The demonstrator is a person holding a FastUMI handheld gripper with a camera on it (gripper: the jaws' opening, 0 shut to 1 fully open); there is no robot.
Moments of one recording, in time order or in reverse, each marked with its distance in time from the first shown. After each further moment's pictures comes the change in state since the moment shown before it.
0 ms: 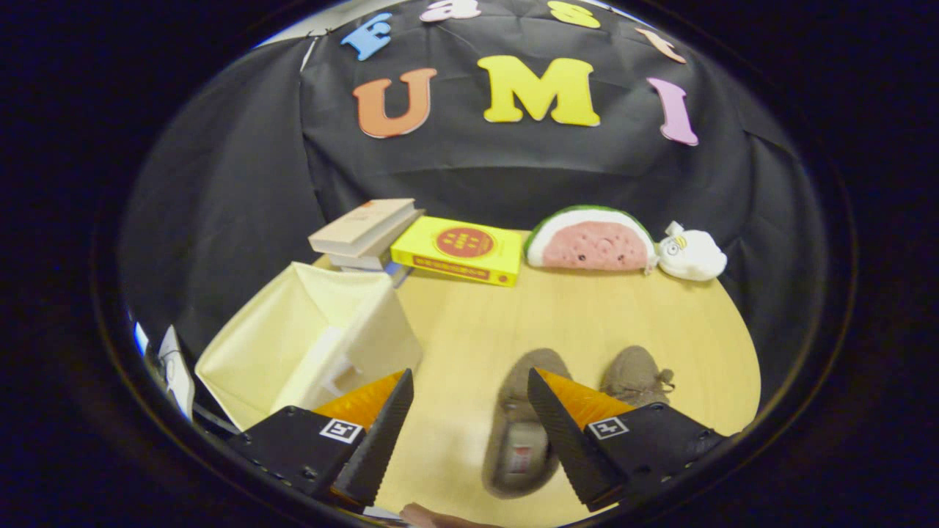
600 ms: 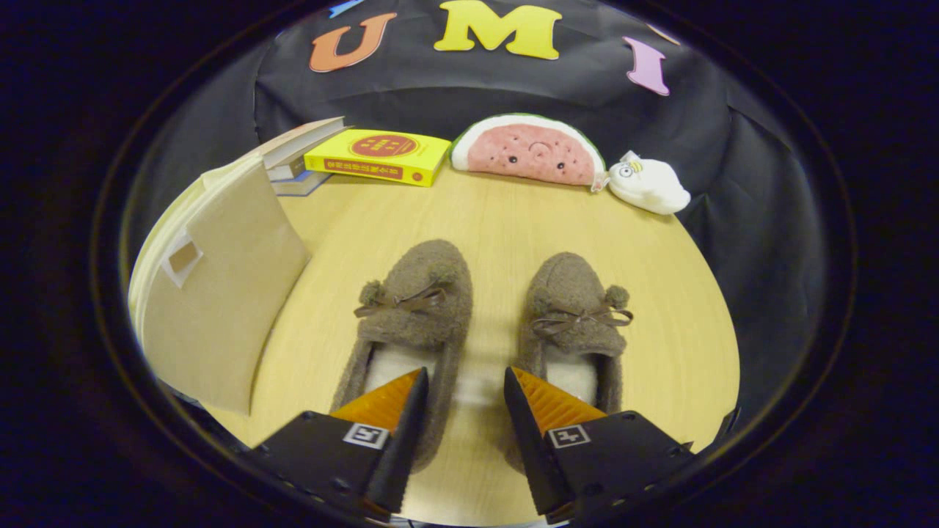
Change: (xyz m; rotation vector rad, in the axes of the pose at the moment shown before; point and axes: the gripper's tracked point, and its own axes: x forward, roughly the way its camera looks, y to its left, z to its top) arm 0.033 -0.076 -0.083 -0.006 0.267 -0.154
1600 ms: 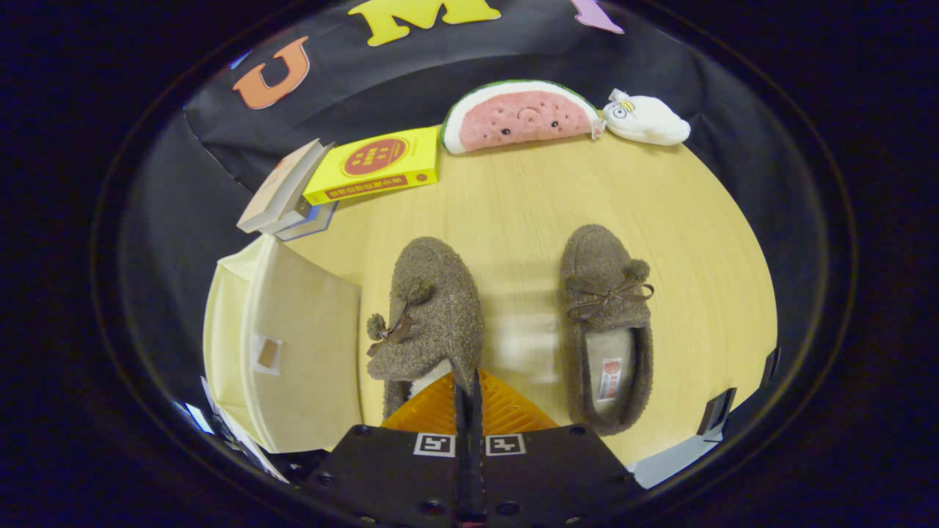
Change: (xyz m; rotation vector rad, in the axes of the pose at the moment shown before) arm -0.067 0.043 0.041 0.285 0.167 0.193
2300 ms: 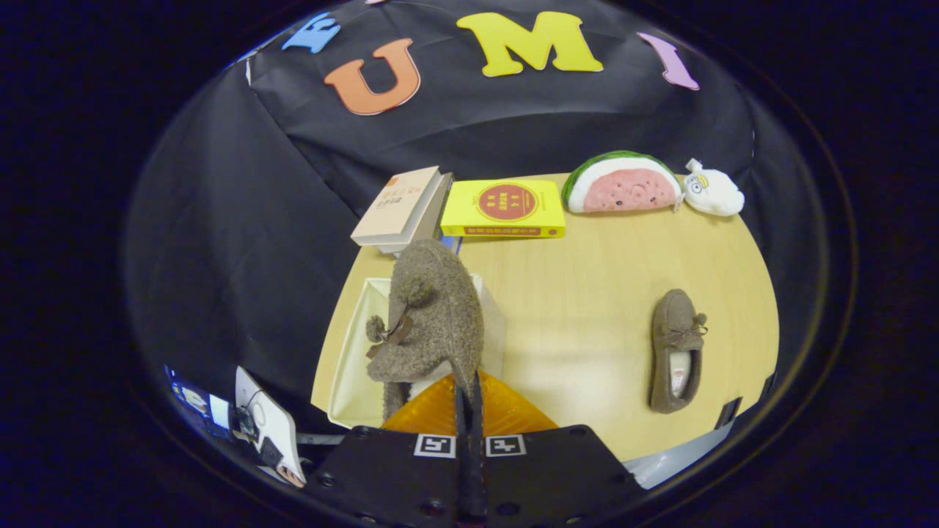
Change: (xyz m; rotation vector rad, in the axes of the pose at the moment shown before) arm -0.078 0.179 0.012 -0.132 -0.073 0.130
